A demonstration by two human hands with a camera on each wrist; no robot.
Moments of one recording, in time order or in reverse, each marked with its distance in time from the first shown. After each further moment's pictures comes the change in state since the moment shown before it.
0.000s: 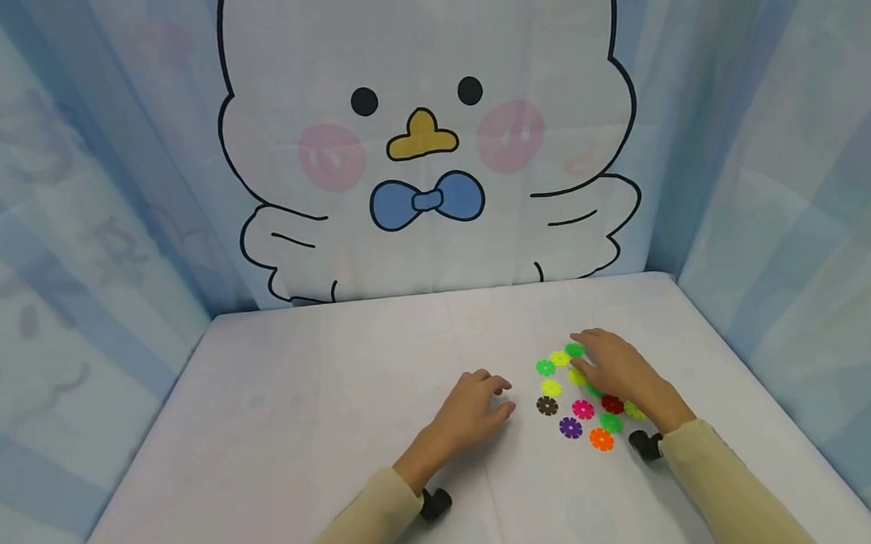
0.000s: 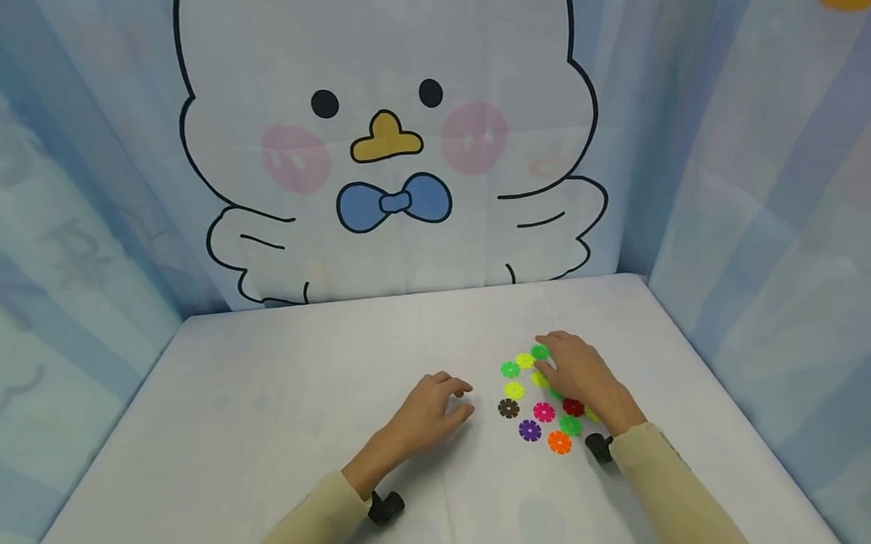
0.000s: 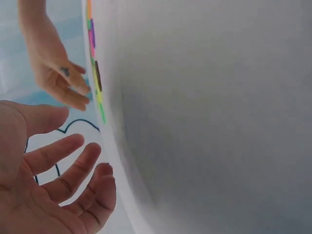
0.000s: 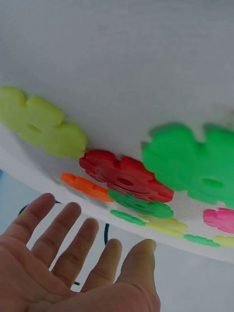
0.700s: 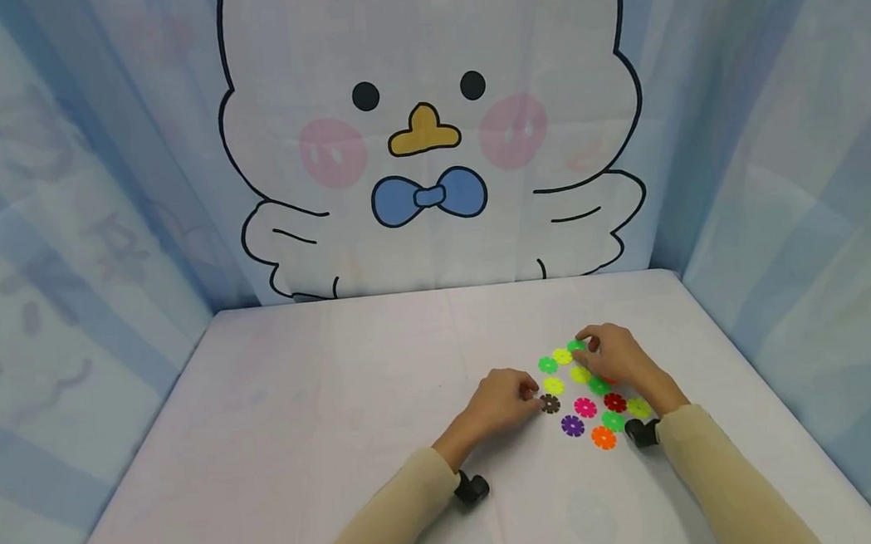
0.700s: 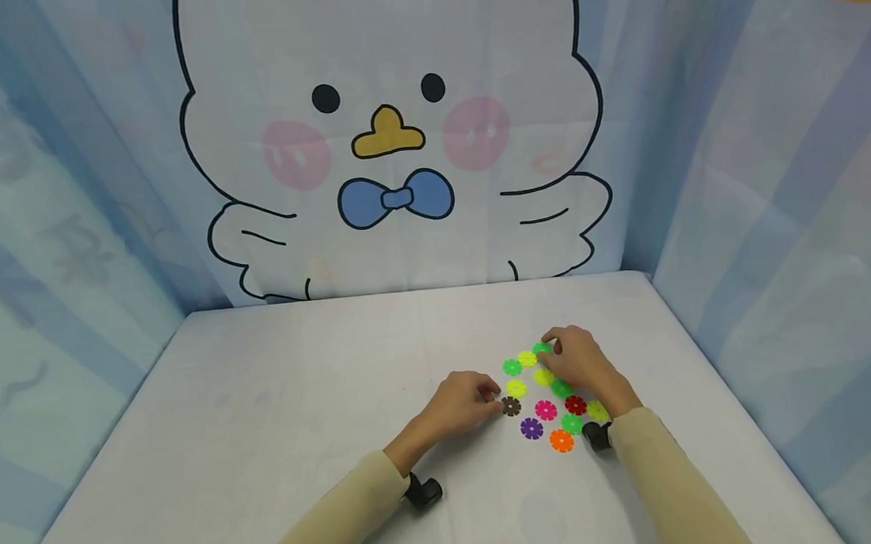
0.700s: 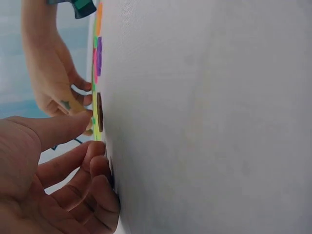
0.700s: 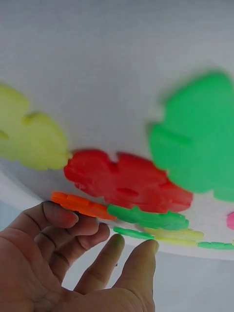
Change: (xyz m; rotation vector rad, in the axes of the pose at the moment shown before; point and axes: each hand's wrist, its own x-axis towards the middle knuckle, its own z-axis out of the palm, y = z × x) left_hand 0.034 0.019 0.020 -0.220 -0.103 -0.098; right_hand 0.021 0.015 0.003 0.196 -0.057 0.137
